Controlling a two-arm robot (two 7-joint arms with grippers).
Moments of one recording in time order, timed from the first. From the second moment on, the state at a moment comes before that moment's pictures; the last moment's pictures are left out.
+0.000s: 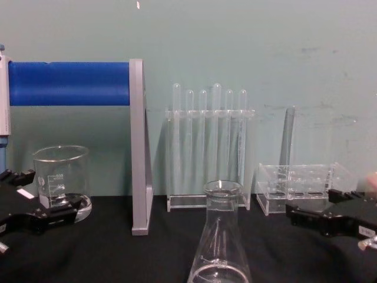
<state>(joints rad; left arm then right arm) -0.20 0.60 0.45 -1.41 -0.25 -0.12 0.03 0.28 0.29 -0.30 -1.26 0.22 -0.01 0.24</state>
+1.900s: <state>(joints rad) -0.20 0.60 0.45 -1.41 -0.25 -0.12 0.03 0.28 0.29 -0.31 -1.26 0.22 -0.01 0.24</state>
